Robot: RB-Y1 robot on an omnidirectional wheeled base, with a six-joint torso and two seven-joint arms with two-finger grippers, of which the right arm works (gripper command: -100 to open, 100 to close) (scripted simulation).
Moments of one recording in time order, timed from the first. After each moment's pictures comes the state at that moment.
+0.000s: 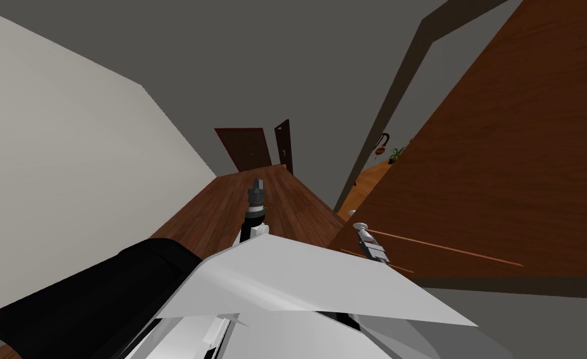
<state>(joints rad) 0.22 -0.52 0.38 -0.83 -0.53 -1.02 -1.71</state>
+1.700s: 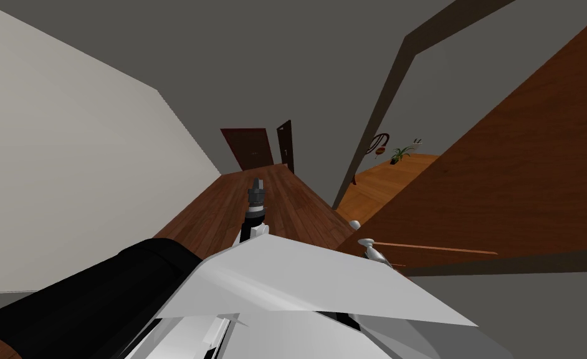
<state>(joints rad) 0.32 -0.60 0.51 -0.69 -0.44 -1.33 -1.82</state>
